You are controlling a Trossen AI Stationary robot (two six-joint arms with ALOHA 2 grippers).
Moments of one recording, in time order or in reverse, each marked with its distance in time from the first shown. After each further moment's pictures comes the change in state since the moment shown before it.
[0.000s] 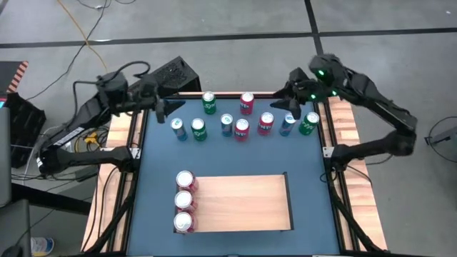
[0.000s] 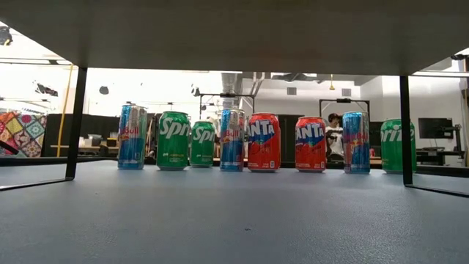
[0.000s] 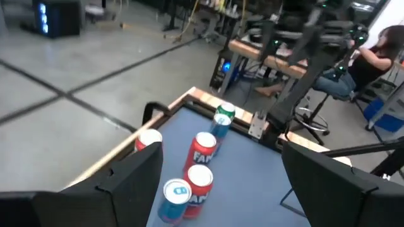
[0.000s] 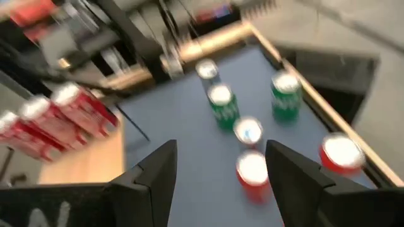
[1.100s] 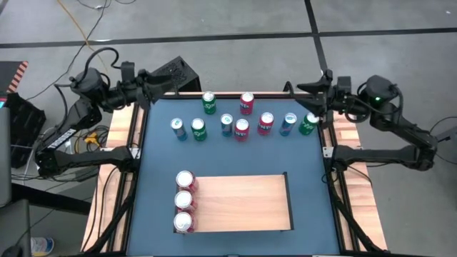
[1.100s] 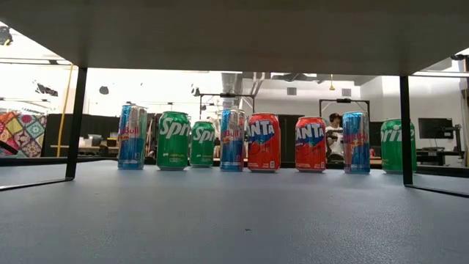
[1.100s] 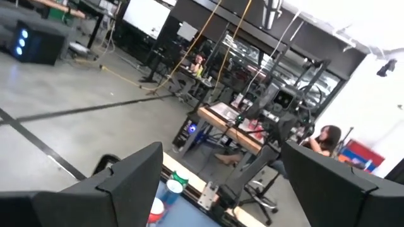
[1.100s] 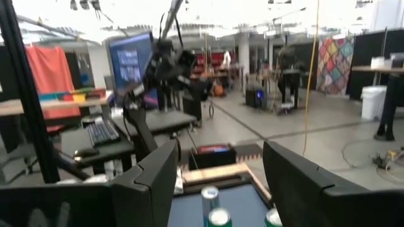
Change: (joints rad) left arm 0.013 -0.048 0.058 0.196 0.000 -0.309; right arm 0.109 -0.406 -0.354 0.568 0.156 -0.047
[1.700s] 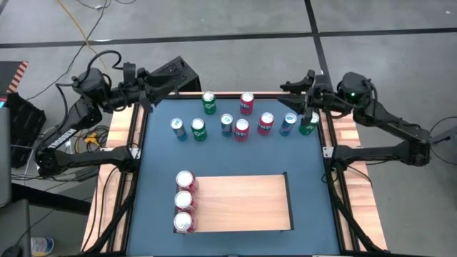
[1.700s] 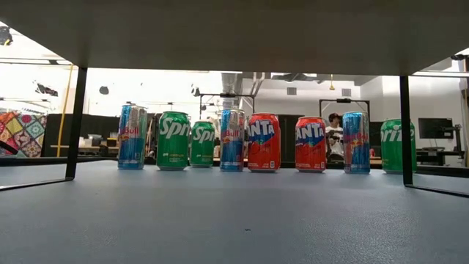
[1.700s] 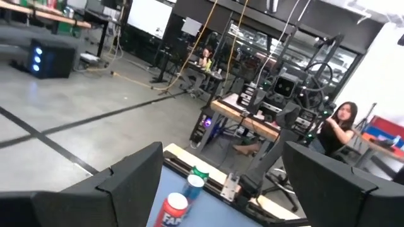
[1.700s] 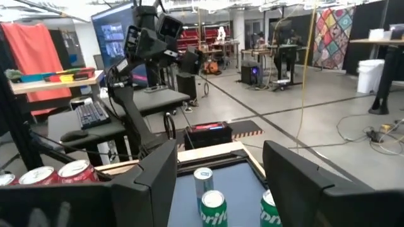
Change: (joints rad) left arm 0.000 0.006 0.000 -0.037 -0.018 0.156; right arm -0.017 0.132 0.000 0.032 0.015 0.002
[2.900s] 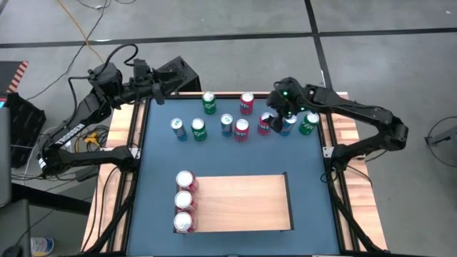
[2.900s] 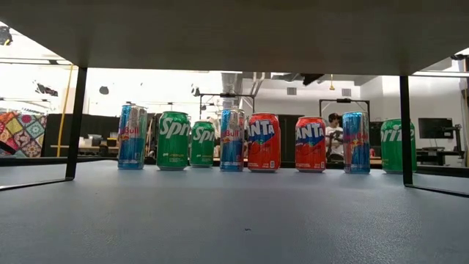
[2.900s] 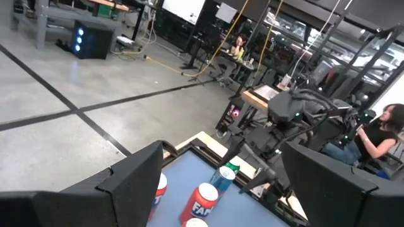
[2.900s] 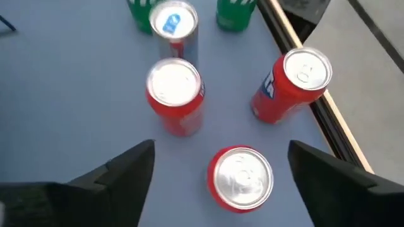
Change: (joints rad) left arm 0.070 0.075 0.000 -0.030 -0.034 -0.011; right arm -0.083 0.427 0.059 -0.522 0.114 -0.221
